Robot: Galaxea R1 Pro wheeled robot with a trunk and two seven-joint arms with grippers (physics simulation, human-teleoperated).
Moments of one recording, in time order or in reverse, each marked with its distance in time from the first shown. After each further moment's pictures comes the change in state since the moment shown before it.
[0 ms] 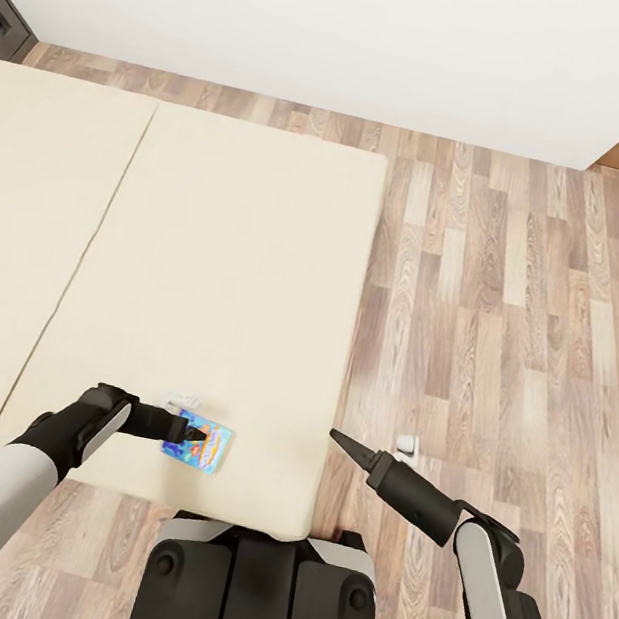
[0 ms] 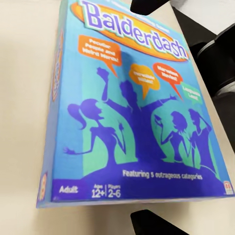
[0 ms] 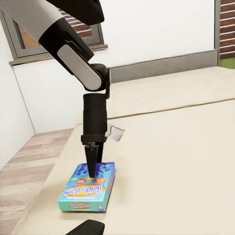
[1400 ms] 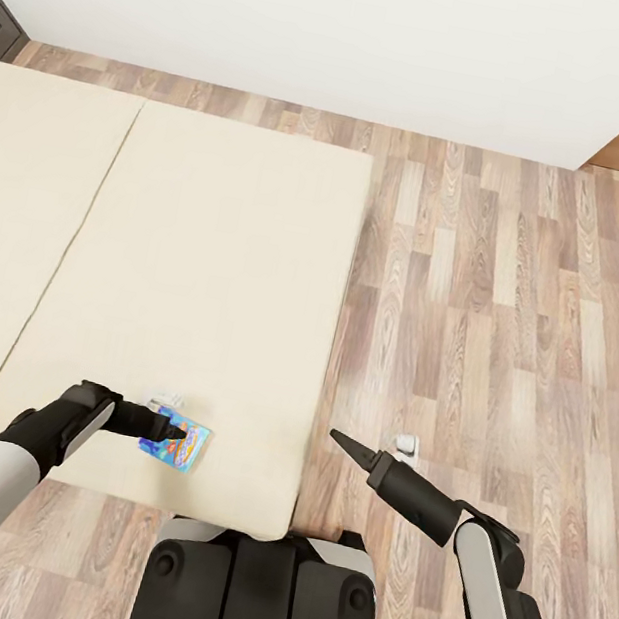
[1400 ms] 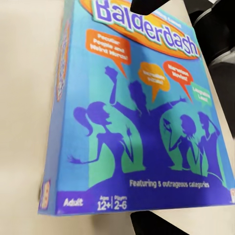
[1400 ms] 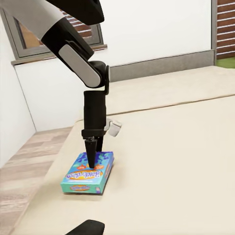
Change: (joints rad) left arm 0.000 0.054 -0.005 0.001 -0.042 -0.010 0.016; right arm 0.000 0.000 -0.001 0.000 0.000 0.000 0.000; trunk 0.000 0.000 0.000
